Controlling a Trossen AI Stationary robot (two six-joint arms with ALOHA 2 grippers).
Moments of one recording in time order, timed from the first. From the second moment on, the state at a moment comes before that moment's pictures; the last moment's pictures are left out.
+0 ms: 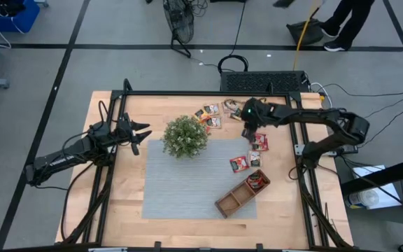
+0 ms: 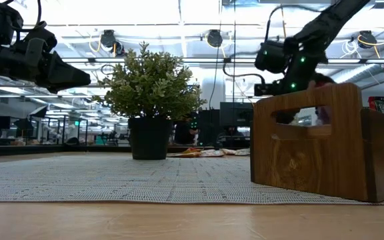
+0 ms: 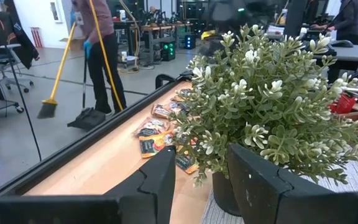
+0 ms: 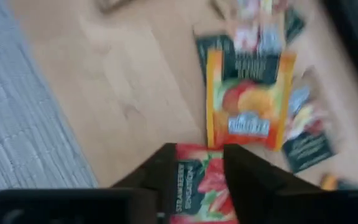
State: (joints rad) left arm 0.43 0.07 0.04 -0.05 0.08 0.00; right arm -0.54 1.44 0.76 -0.40 0.11 -0.12
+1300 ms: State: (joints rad) left arm 0.43 0.07 0.04 -0.05 0.08 0.00; right arm -0.65 1.63 0.77 -0.52 0.02 -0.09
